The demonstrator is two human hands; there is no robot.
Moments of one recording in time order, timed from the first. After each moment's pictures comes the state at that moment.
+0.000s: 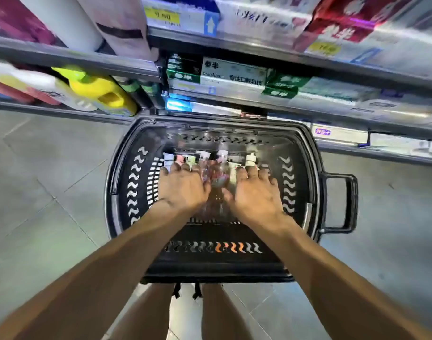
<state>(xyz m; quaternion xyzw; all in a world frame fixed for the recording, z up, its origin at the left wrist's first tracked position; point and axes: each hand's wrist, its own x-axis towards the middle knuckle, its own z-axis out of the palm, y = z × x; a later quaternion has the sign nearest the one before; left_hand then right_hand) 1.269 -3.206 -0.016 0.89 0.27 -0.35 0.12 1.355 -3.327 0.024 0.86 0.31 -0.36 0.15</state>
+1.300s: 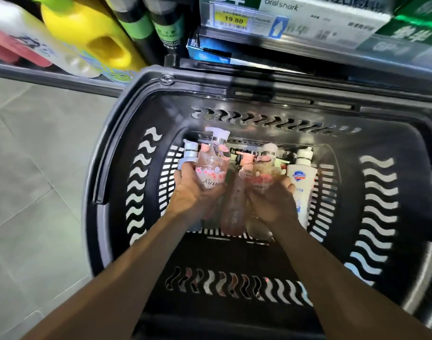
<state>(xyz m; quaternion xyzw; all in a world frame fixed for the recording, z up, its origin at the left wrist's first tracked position) 1.209 -3.190 -0.193 0.55 0.55 -0.14 0.62 1.330 -3.334 -0.212 0.90 0.05 -0.42 -0.09</state>
